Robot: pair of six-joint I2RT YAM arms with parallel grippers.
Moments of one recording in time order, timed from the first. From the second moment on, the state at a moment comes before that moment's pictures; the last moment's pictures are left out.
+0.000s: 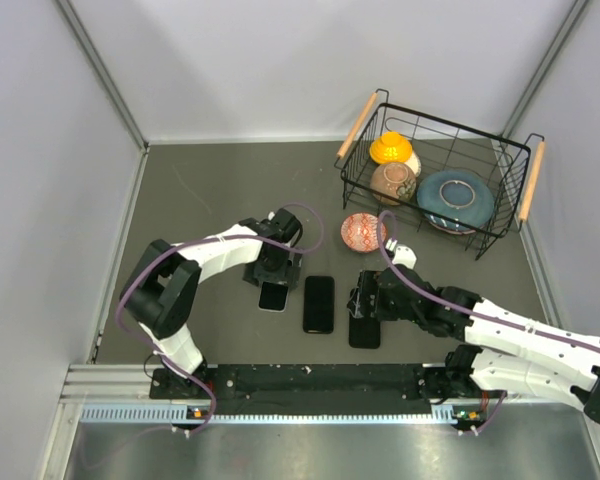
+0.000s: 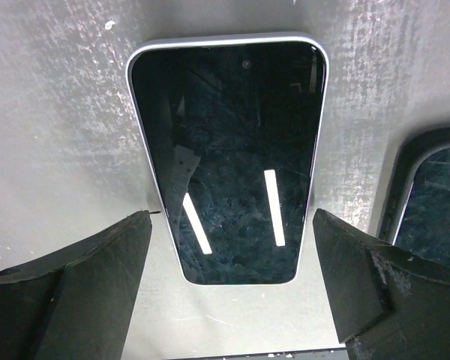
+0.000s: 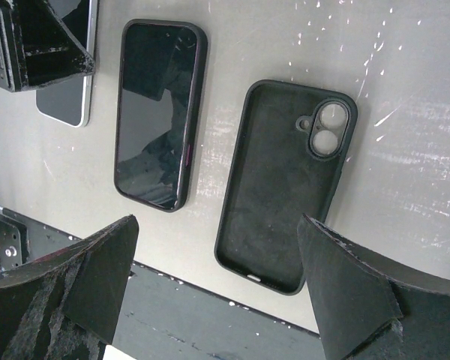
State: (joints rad) left arm -0.64 1.71 1.07 -0.71 -0.10 -0.46; right arm 0.99 0.90 0.59 -0.50 0.26 0.90
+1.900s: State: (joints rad) left arm -0.56 1.54 0.81 -0.43 0.41 -0.52; right arm 0.85 1.60 0.64 0.31 -0.13 1.15
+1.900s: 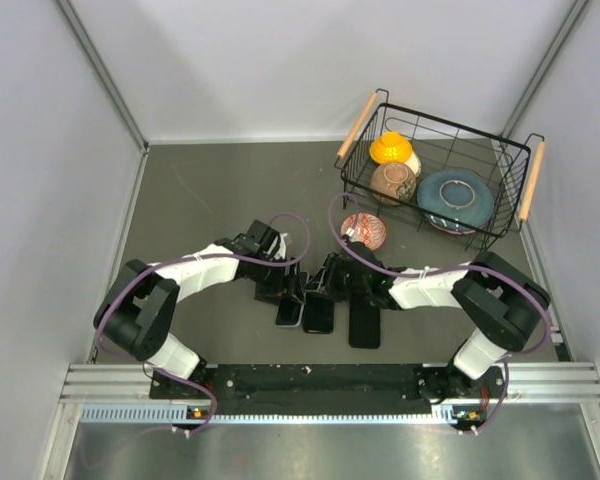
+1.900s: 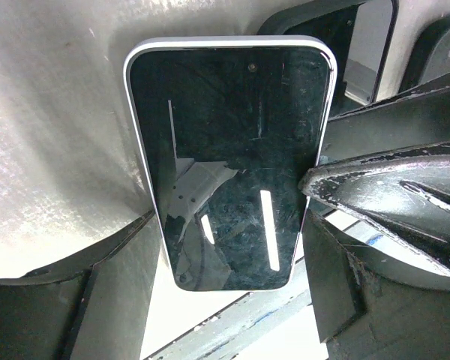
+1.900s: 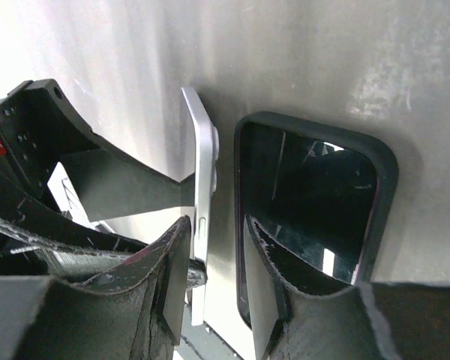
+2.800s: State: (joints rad) left arm -0.54 1.40 0.77 -0.47 0.43 -0.52; right arm 0.81 1.60 0.72 0.24 -0.22 1.08
